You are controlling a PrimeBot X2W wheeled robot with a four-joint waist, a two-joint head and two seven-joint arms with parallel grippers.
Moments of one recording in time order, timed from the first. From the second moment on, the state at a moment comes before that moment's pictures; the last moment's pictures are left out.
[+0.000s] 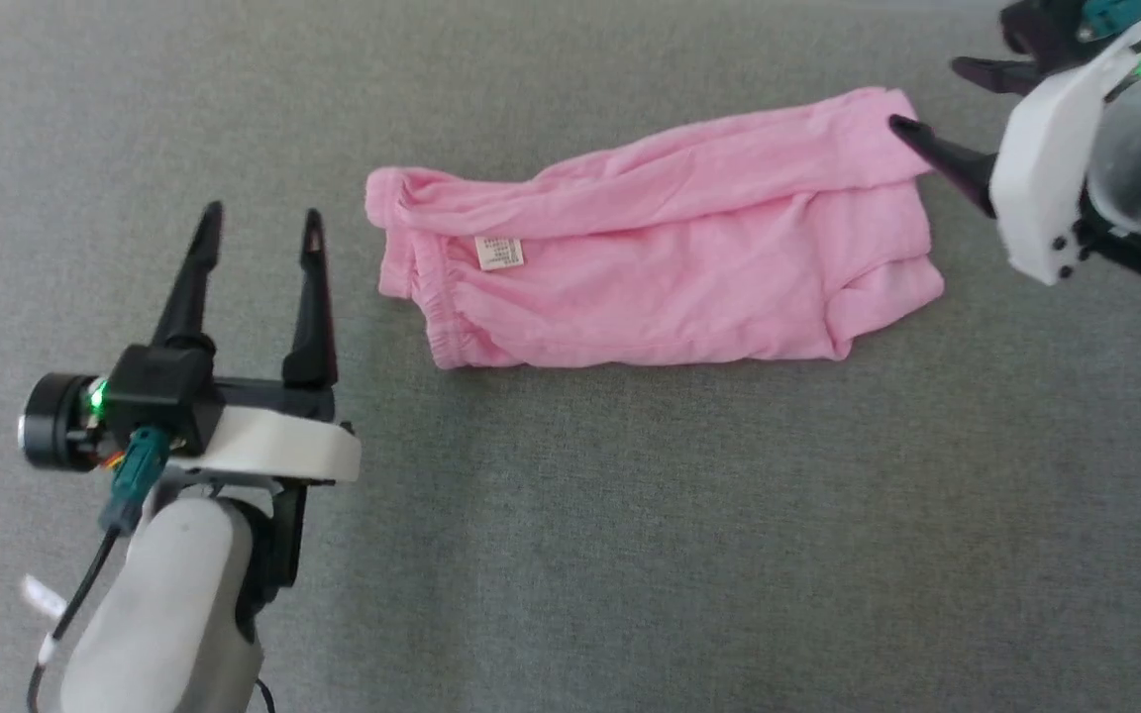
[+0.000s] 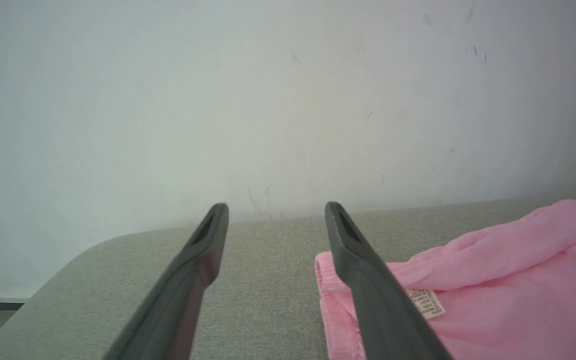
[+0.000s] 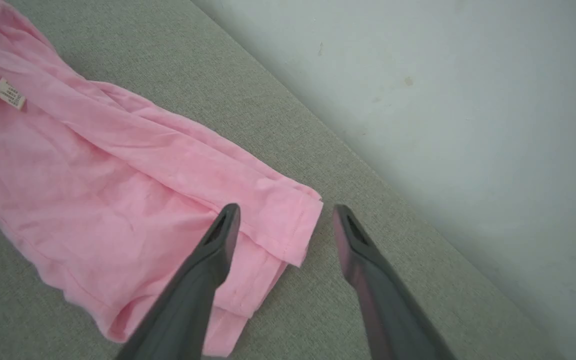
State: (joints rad) left arm -0.37 0.36 -0.30 0.07 -0.31 0.23 -0.26; right arm -1.22 -0.69 1.15 0.46 0.93 0.13 0.25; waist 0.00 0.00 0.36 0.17
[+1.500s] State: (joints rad) left arm -0.45 0.30 -0.13 0.16 -0.07 -0.02 -0.22; right arm -1.08 -0.66 1.21 0.53 1.14 0.13 0.45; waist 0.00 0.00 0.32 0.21
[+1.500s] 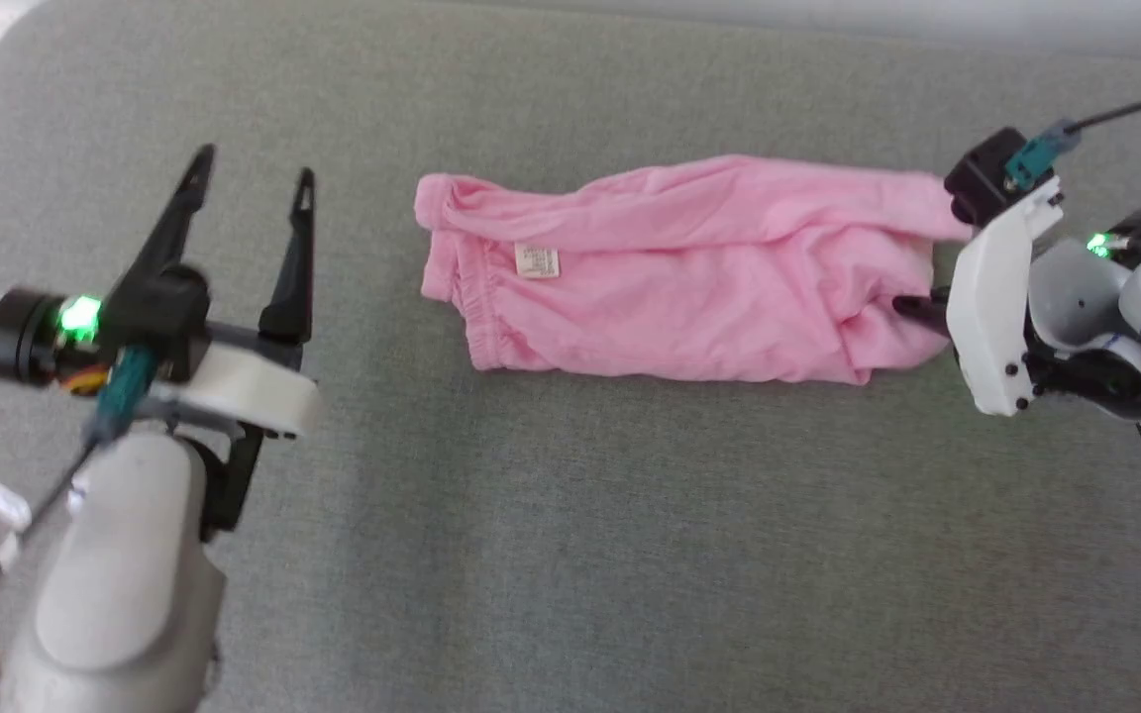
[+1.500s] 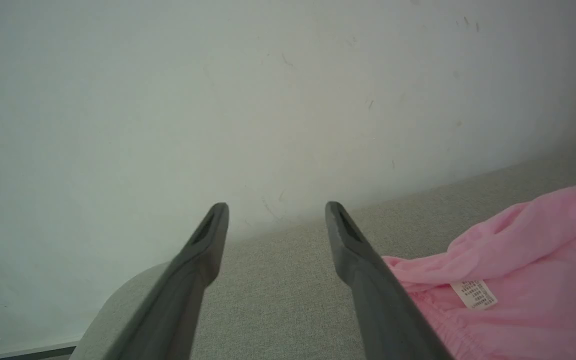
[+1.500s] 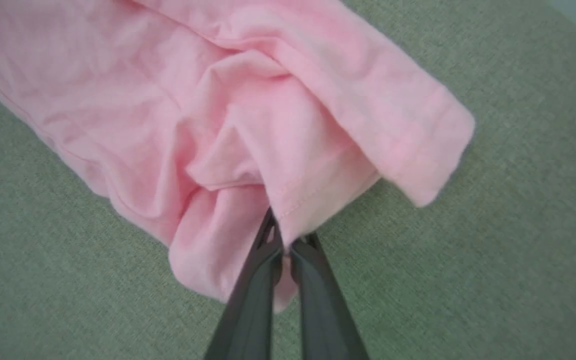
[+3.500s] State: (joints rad) left arm -0.82 0.72 -1.17 0.30 -1.02 -0.12 0.35; right arm -0.91 -0.87 1.28 0.18 1.10 0.13 0.23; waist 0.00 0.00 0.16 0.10
